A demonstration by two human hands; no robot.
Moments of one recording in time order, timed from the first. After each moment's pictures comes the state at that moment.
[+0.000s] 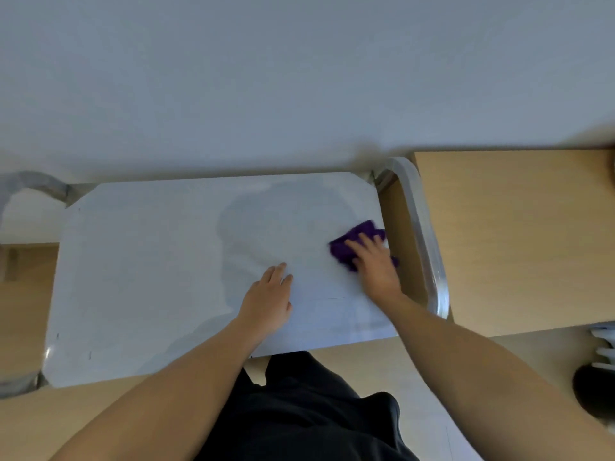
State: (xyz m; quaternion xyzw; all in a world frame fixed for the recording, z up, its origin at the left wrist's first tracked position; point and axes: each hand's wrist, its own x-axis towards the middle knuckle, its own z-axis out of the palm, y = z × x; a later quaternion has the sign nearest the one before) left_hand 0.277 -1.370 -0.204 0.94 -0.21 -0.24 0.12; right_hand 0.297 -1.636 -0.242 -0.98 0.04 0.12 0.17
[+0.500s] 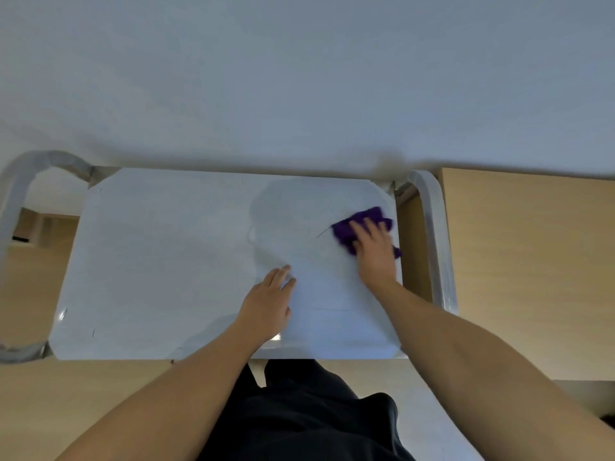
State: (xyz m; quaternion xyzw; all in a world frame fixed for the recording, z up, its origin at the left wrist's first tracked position) left_hand 0.275 -1.371 -0.206 0.95 -0.17 -0.24 0.13; right_hand 0.355 -1.620 -0.244 -0.98 0.04 0.08 0.19
